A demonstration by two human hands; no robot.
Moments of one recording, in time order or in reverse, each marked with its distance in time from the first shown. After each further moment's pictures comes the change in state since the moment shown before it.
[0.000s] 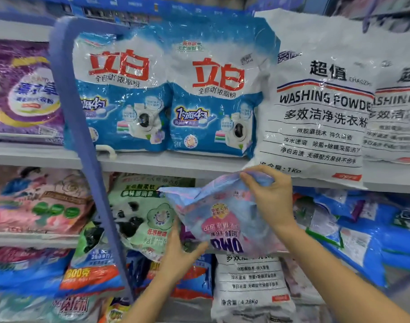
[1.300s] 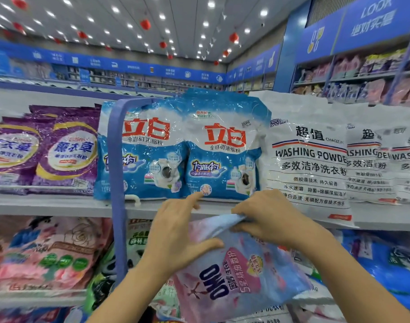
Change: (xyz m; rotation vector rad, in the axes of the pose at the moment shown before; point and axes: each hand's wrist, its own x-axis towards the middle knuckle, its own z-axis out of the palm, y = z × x) left_hand -0.009 0.156 -0.109 0.592 0.305 0.929; right_hand 0.029 -0.129 0.007 -1.089 -0.738 -0.484
